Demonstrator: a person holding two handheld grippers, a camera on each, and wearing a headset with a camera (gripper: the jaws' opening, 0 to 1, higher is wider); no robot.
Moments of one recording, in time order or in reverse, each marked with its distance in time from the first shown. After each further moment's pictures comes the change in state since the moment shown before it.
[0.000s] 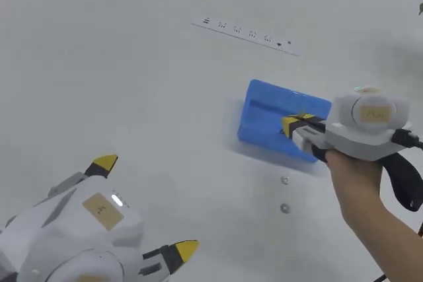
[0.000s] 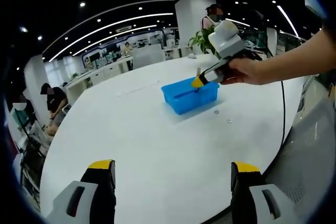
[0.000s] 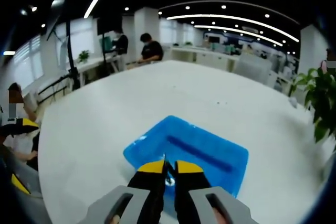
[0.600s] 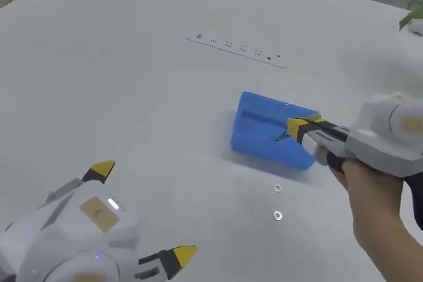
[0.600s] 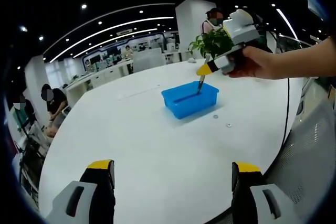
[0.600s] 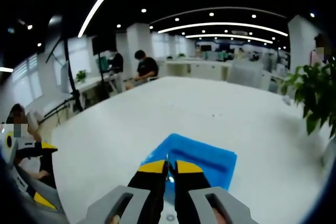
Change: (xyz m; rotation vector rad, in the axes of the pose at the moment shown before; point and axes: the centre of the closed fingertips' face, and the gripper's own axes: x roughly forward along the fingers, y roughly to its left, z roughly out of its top) left arm -0.002 0.000 0.006 -0.005 -0.034 -0.001; right arm -0.066 0.013 0.031 0.099 -0.117 -0.009
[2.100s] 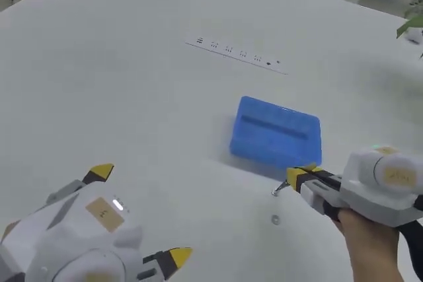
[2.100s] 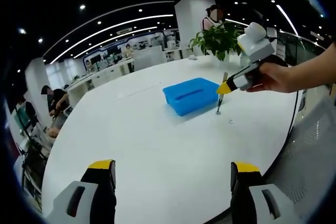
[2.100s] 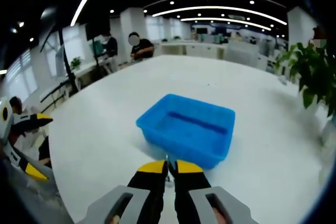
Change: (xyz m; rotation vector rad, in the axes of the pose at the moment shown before) left arm 0.001 0.003 -0.005 0.020 0.022 0.017; right arm 0.000 -0.009 -0.075 0.029 0.151 -0.030
